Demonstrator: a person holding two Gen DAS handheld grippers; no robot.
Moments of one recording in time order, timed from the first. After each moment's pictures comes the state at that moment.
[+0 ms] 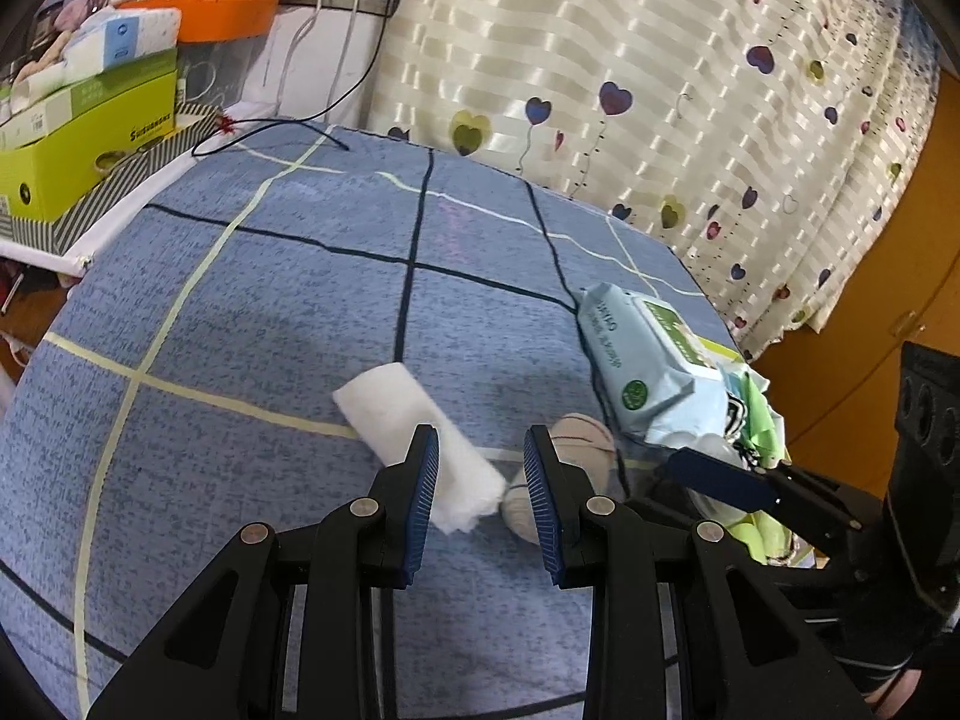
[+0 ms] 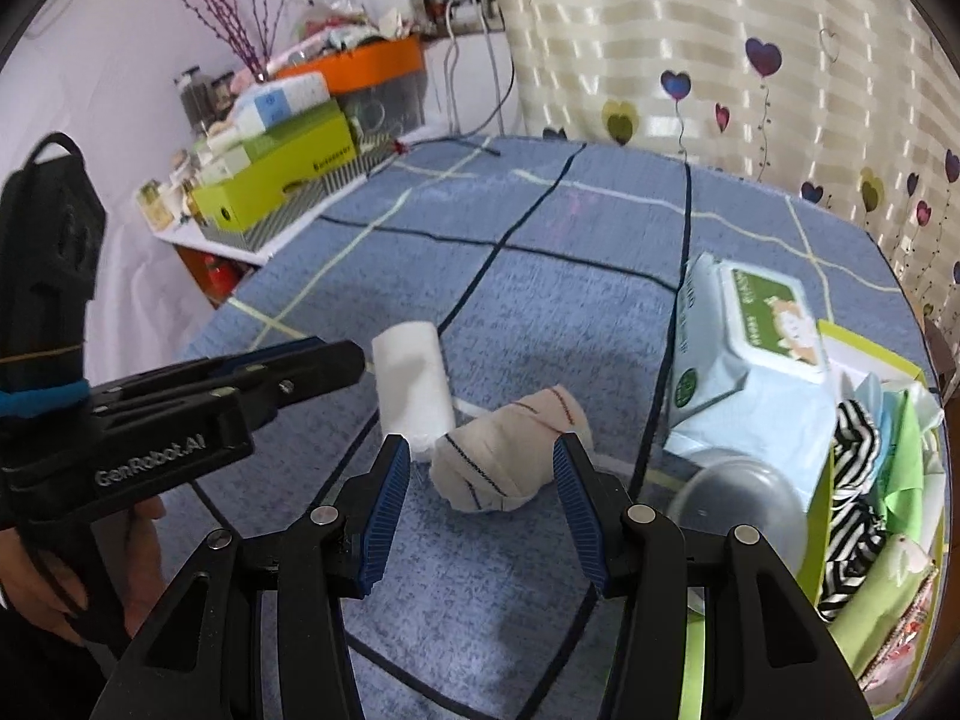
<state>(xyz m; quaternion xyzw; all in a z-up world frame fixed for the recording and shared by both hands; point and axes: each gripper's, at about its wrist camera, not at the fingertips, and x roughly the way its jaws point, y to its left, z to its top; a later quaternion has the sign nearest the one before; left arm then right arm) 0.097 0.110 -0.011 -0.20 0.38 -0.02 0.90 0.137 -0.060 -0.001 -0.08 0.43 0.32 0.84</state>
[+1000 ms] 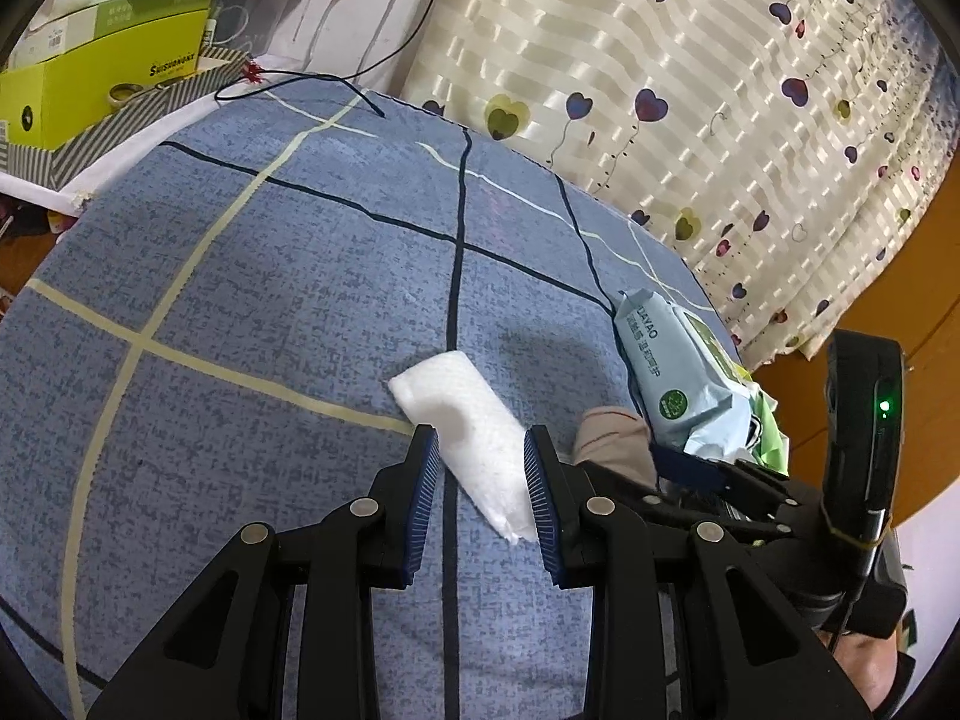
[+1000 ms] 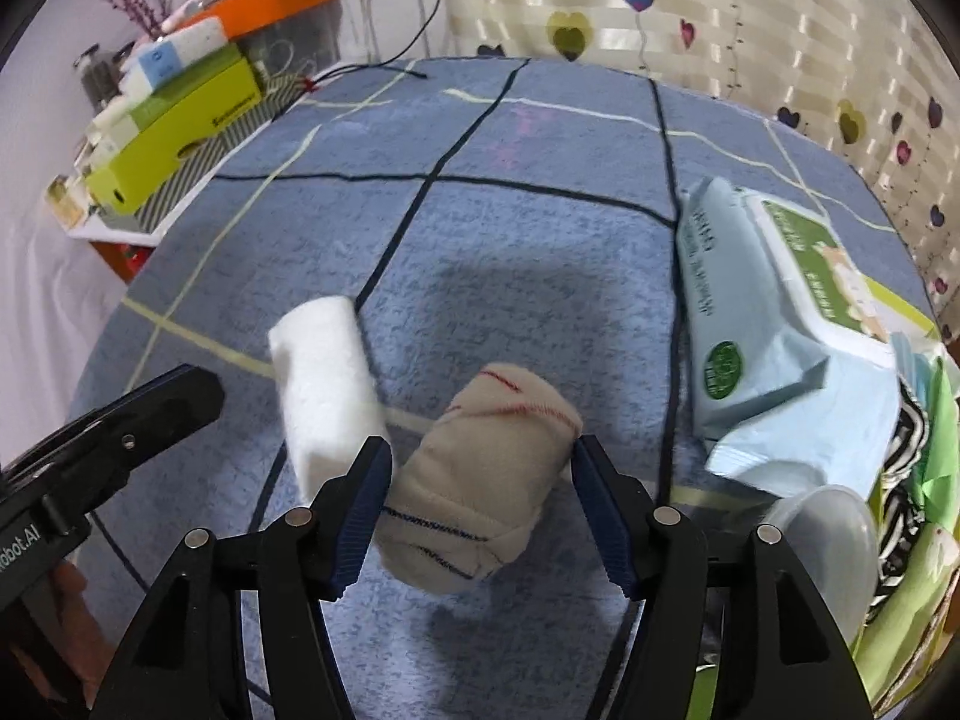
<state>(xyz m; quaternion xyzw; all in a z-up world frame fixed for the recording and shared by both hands) 0.104 0.150 -0.044 -0.25 0.39 -0.04 0.89 0.188 -0.020 -0.049 -0.09 0.50 0.24 0.83</state>
